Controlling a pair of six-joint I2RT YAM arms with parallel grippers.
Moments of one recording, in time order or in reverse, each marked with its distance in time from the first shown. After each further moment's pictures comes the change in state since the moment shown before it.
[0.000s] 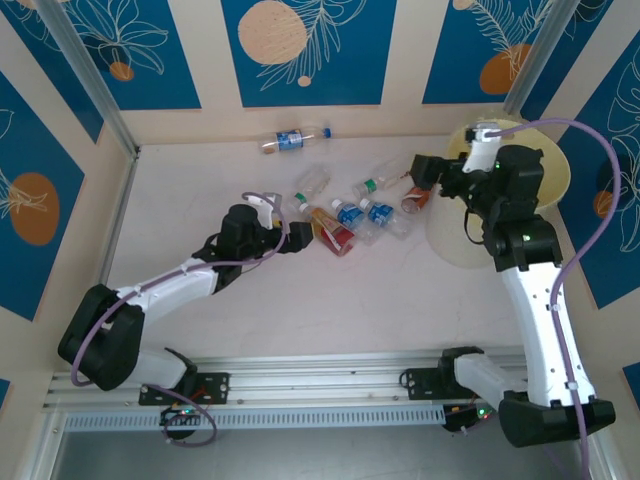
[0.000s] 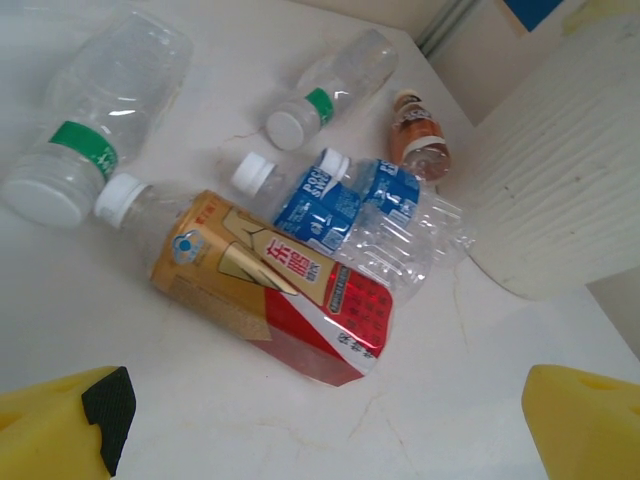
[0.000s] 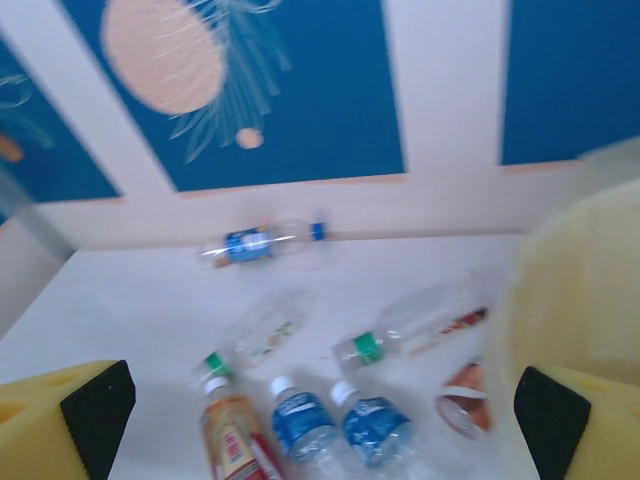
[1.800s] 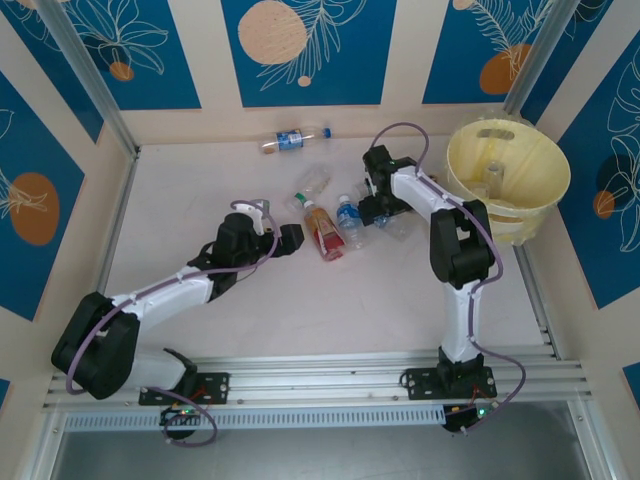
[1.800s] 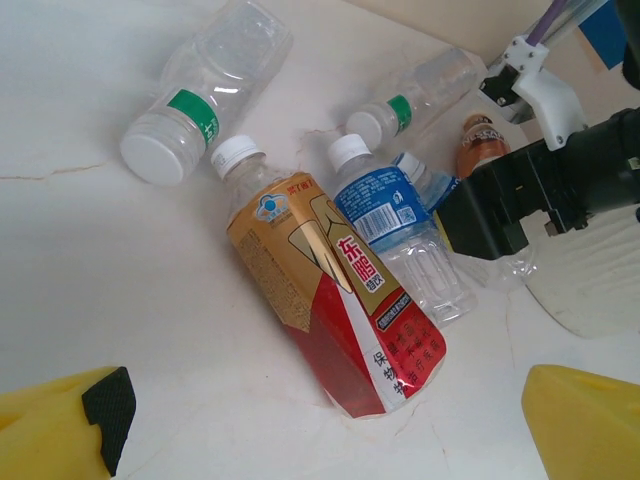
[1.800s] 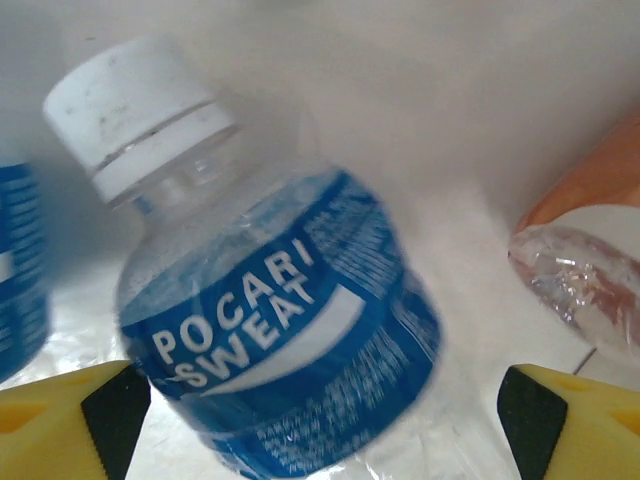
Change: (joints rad) left arm 0.016 -0.052 -0.077 -0.004 -0.107 -0.087; right arm 0.173 1.076 0.355 -0.360 0.410 -0.175
